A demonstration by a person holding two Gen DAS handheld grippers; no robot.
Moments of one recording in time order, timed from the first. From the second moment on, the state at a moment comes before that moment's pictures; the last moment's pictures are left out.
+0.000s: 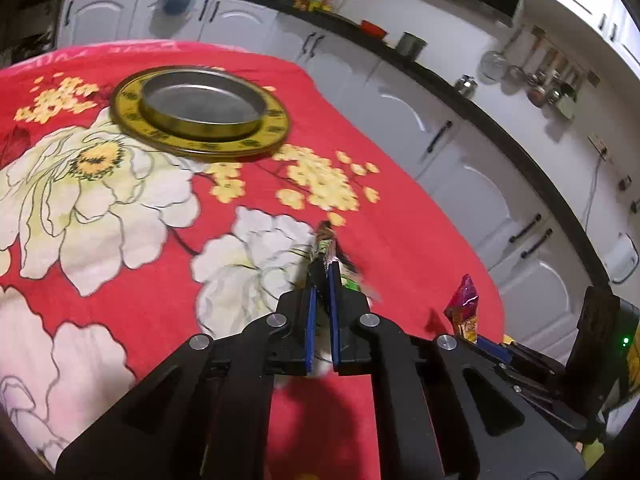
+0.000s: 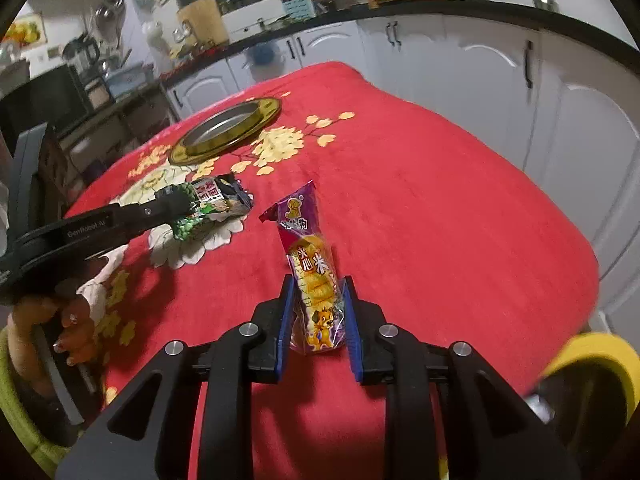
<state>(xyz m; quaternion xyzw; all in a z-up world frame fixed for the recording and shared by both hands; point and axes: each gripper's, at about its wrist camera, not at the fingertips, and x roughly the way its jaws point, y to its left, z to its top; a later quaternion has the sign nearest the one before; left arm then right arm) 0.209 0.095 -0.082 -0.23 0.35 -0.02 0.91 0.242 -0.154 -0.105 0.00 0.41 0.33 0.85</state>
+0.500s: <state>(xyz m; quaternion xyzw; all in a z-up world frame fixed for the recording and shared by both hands) 0.185 0.024 -0.065 -0.17 0.34 -0.09 0.92 0.212 -0.230 -0.078 0.06 0.38 0.29 0.88</state>
